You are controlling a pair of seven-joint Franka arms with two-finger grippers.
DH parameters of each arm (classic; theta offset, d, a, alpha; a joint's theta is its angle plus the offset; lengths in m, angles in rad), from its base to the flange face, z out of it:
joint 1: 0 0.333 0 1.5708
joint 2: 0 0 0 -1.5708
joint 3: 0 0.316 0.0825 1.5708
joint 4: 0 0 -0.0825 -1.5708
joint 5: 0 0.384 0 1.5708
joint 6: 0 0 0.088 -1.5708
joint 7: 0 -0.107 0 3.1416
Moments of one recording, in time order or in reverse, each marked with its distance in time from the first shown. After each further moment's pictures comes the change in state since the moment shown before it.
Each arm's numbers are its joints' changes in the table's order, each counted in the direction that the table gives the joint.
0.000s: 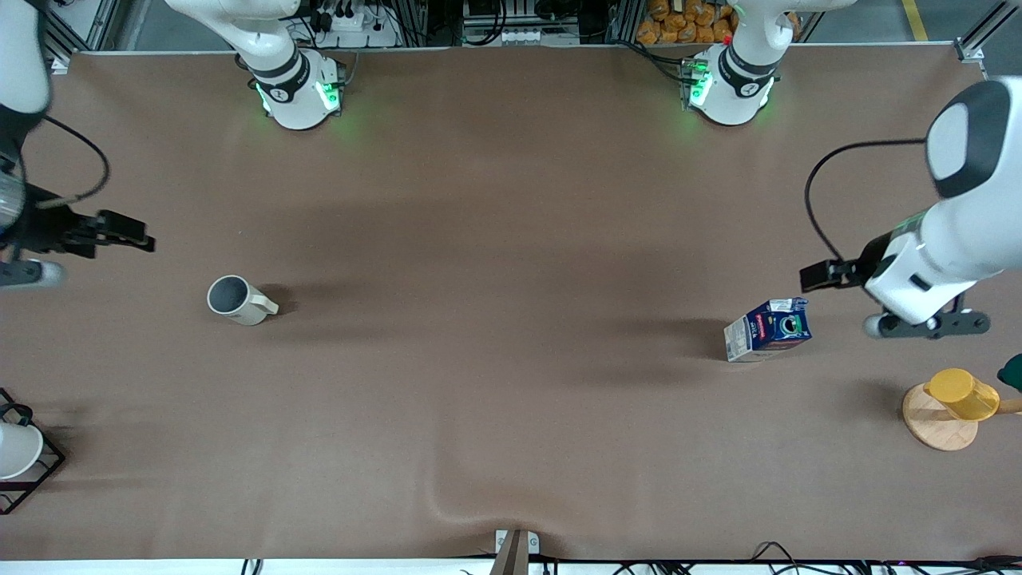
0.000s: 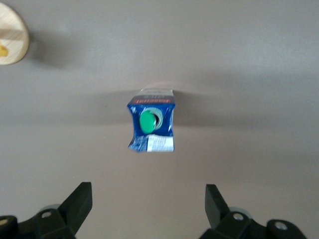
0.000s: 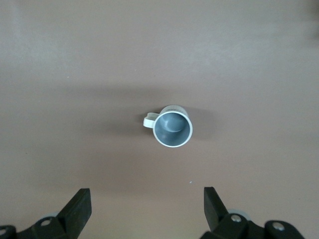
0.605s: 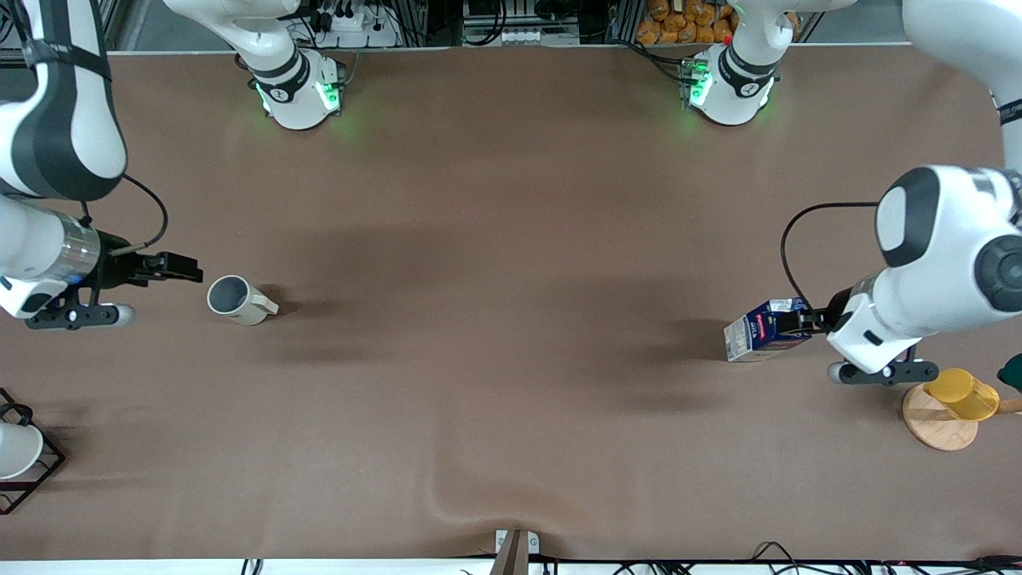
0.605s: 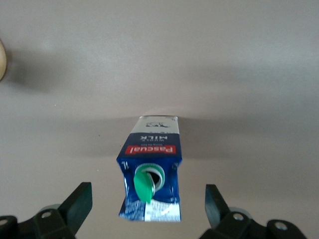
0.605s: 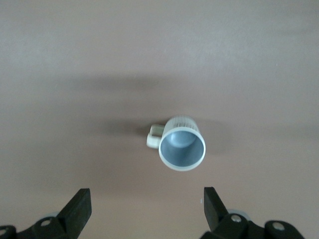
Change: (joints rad) left arm -0.001 -0.148 0.000 -0.005 0.043 0.147 0.000; right arm 0.033 -0.091 -0.007 -0.100 0.000 0.203 -0.055
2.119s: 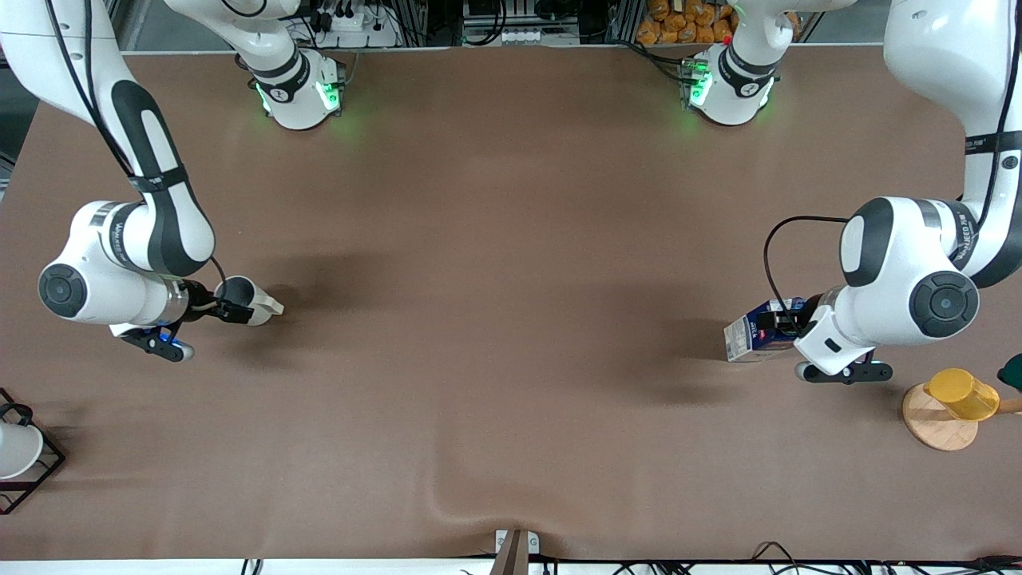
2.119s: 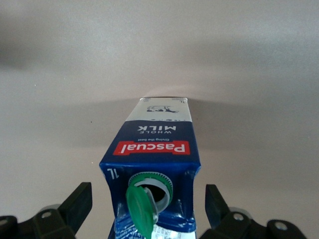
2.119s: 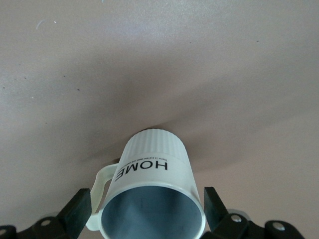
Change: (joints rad) left arm 0.004 -0.024 0.001 -0.103 0.011 0.038 0.000; right arm -0.028 -0.223 -0.003 -0.169 0.000 0.275 -0.354
